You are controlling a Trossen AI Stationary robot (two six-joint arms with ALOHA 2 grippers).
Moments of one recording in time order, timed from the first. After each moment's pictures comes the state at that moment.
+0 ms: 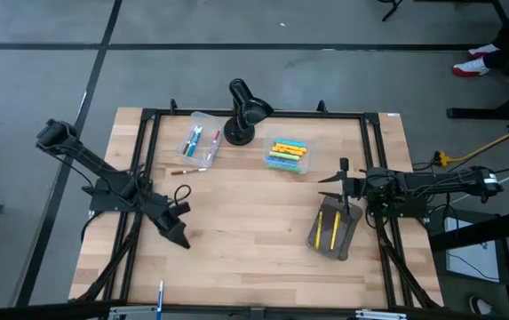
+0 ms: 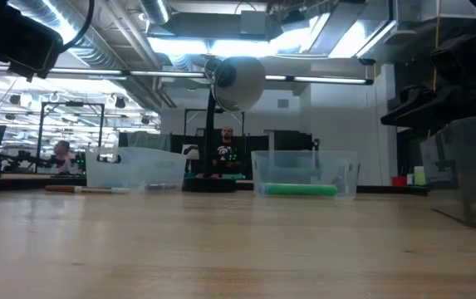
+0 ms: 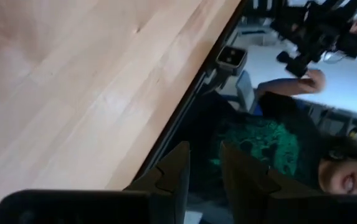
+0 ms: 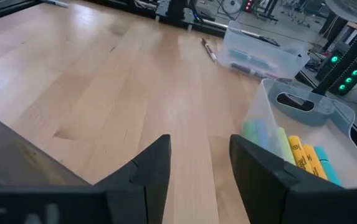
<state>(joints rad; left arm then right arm) -0.52 0.88 0.34 0.03 0.21 -1.60 0.03 0.31 0.01 0.04 0.10 -0.26</state>
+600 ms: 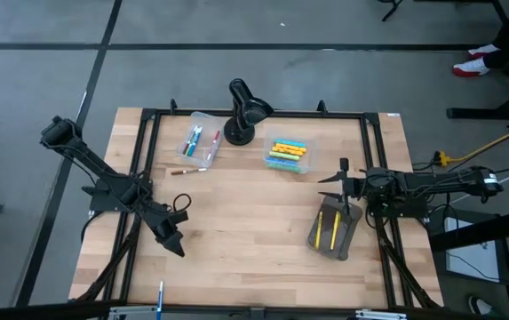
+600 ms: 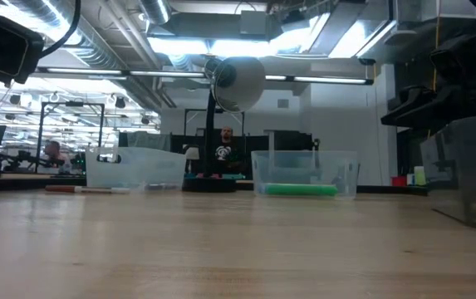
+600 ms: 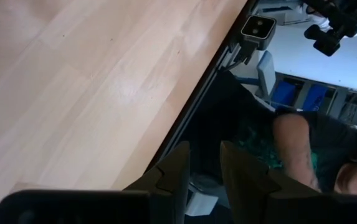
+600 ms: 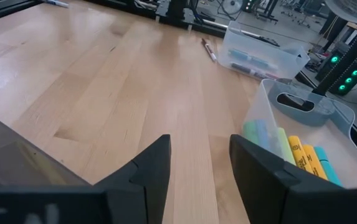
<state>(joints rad) -0.61 0.94 0.34 0.03 0.21 -1.61 0.03 0.31 0.01 0.04 0.10 -0.26</state>
